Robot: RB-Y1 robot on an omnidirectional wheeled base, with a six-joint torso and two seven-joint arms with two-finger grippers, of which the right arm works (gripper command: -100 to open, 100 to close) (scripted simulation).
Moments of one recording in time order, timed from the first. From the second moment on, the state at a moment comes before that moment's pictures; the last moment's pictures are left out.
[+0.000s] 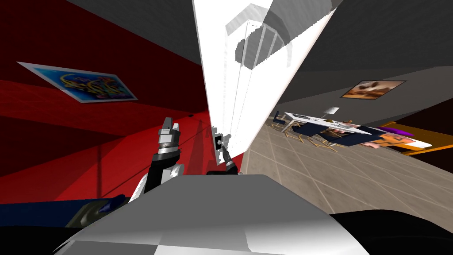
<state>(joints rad) 0.42 -0.02 0.51 -1.57 0.28 -0.34 -0.05</state>
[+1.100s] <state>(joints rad) 0.39 0.03 0.50 -1.55 0.27 -0.33 -0.05</state>
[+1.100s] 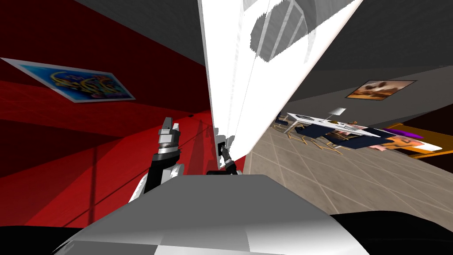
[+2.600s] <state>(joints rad) 0.37 0.01 0.58 -1.54 0.23 -0.32 -0.02</state>
